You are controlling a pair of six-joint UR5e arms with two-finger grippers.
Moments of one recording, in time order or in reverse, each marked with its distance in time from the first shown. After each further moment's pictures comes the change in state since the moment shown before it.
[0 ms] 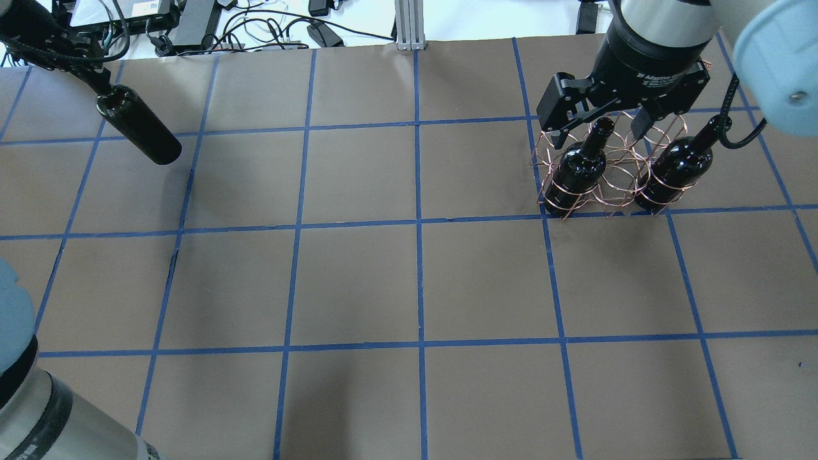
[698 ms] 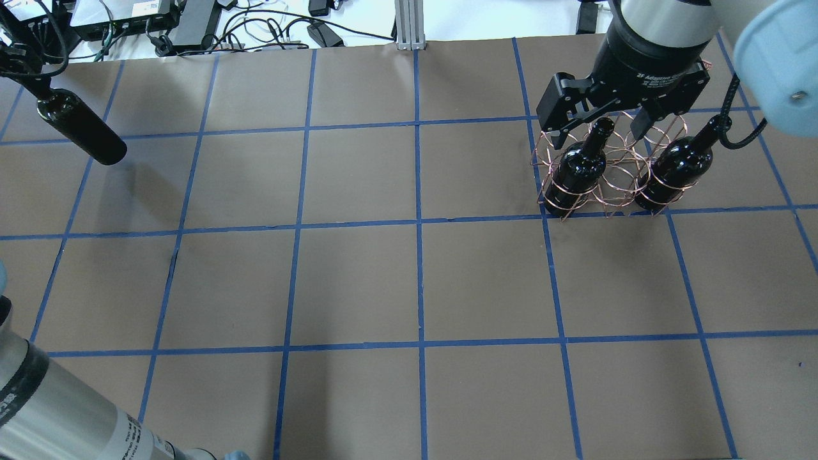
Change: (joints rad) left arm 0.155 -0.095 0.107 0.015 -0.008 0.200; right arm 0.000 -0.001 0.000 0.000 0.002 0.001
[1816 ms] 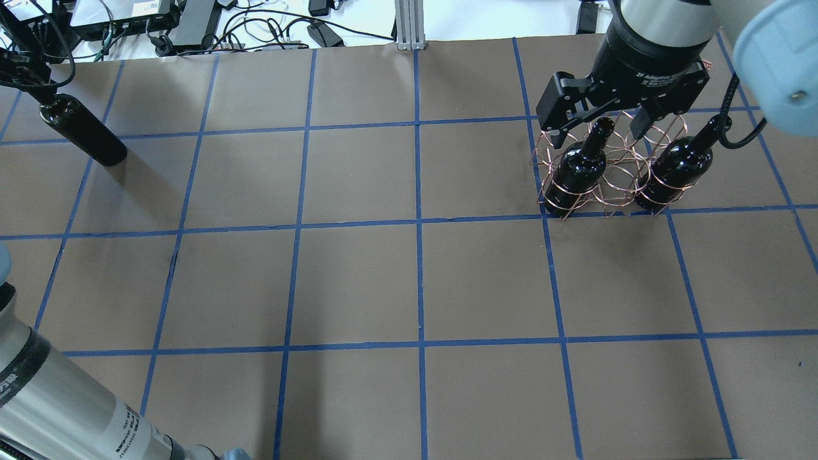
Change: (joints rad) left arm 0.030 -0.073 0.018 0.086 0.003 0.033; right arm 0.000 0.000 0.000 -0.001 0.002 0.003
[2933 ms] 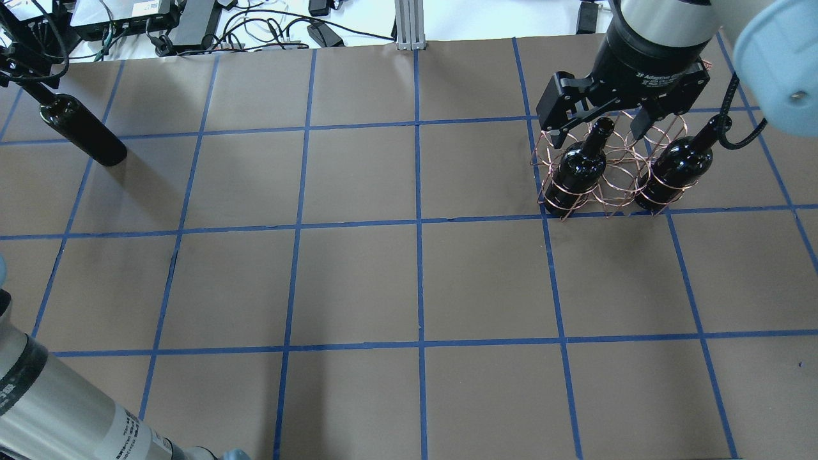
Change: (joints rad) left arm -0.001 0.029 -0.005 -0.040 -0.001 -0.015; right arm 0.000 0.000 0.000 0.000 -0.001 0.006
